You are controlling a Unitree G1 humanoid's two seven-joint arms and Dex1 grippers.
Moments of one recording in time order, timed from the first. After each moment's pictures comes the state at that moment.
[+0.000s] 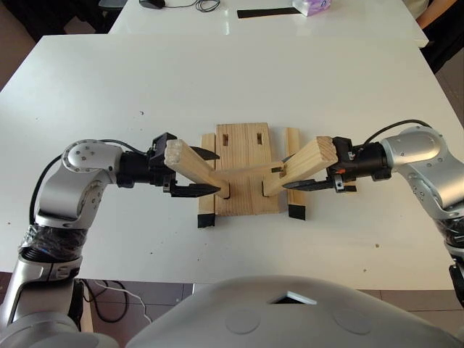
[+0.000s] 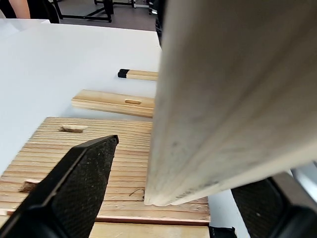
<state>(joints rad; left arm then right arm) -0.14 0.80 -0.02 -0.22 -0.56 0.38 -1.36 -0.28 -0.83 0.29 -0.31 0.49 0.27 1.24</state>
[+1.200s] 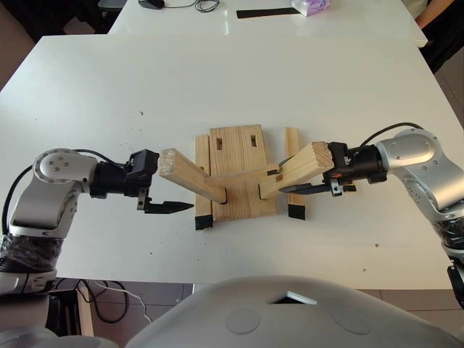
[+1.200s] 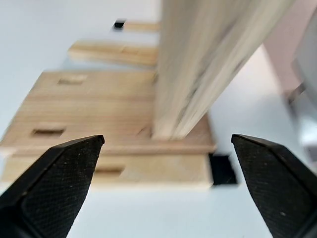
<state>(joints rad) -0.05 0.93 0.01 -0.07 -0.44 0.16 -1.45 -0.27 -0.83 0.31 -0.31 0.49 0.24 1.23</state>
